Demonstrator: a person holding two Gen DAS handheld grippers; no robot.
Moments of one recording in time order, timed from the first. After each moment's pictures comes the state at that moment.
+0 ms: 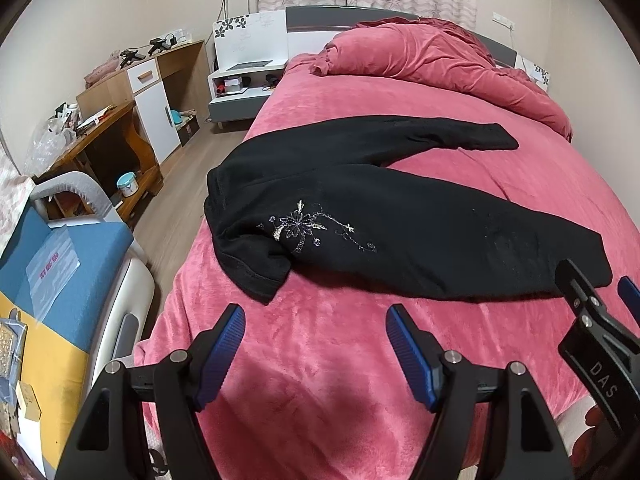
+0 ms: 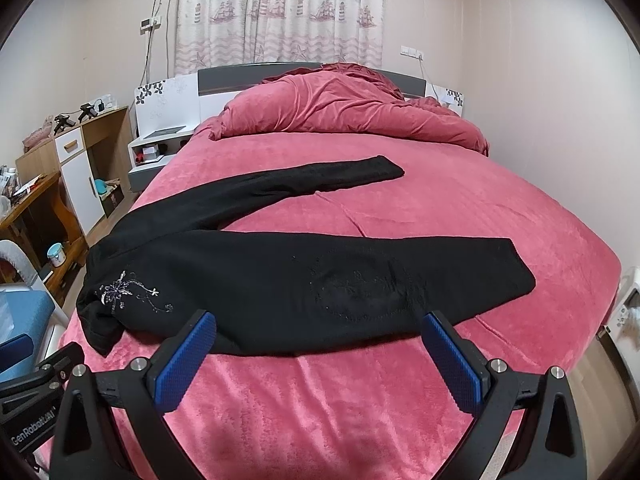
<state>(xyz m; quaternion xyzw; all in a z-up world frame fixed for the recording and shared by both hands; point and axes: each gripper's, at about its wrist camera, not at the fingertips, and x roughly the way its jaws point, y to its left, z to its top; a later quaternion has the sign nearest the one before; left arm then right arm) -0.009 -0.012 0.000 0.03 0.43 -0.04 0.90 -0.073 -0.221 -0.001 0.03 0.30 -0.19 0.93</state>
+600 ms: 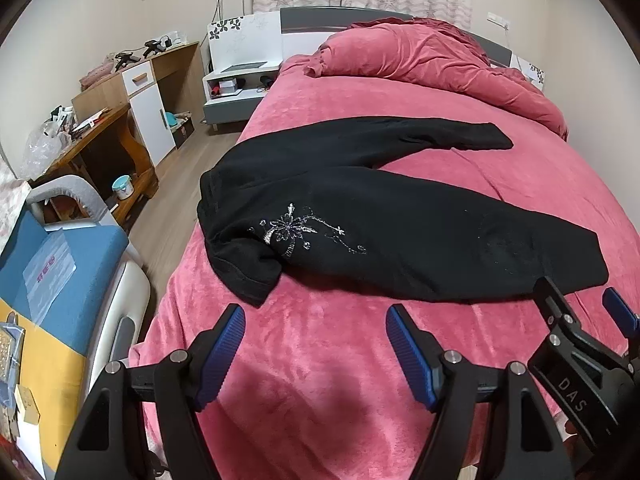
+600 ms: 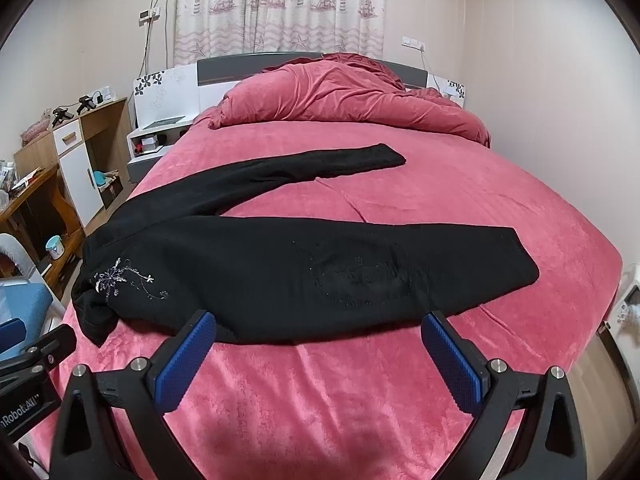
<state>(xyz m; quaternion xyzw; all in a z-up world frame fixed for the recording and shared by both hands) -0.007 -0.019 0.000 0.03 0.43 -0.05 0.90 -0.071 -0.222 -0.013 0.03 0.32 -0.19 0.93</state>
